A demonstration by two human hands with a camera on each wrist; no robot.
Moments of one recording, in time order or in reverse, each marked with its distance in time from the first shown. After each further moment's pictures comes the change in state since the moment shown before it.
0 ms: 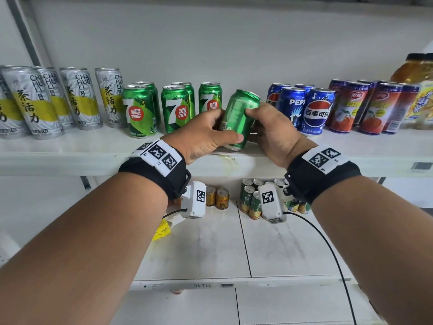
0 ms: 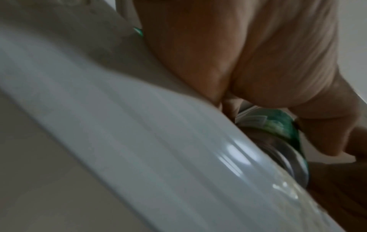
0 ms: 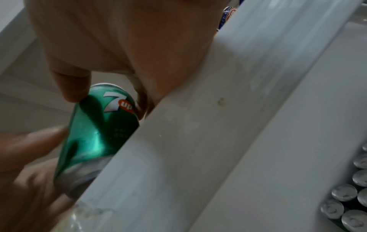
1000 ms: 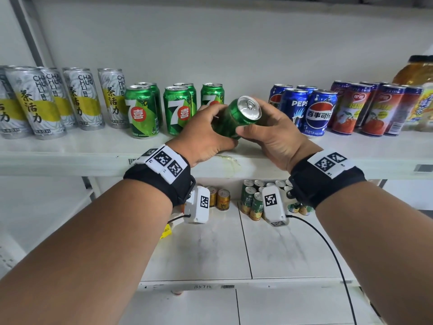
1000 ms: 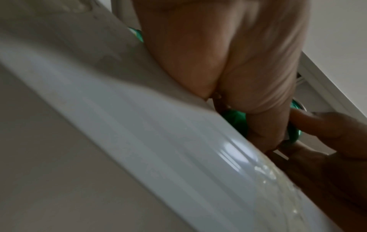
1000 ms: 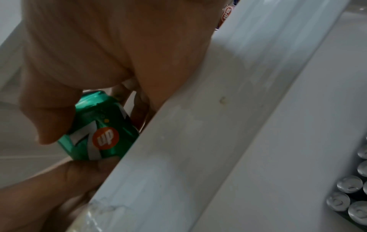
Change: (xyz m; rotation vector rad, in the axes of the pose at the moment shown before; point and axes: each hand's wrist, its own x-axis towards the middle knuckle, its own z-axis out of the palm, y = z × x) left_hand -0.003 -0.002 0.000 0.313 0.209 0.136; right_hand 0.000 0.008 -0.010 0.008 -0.172 -0.154
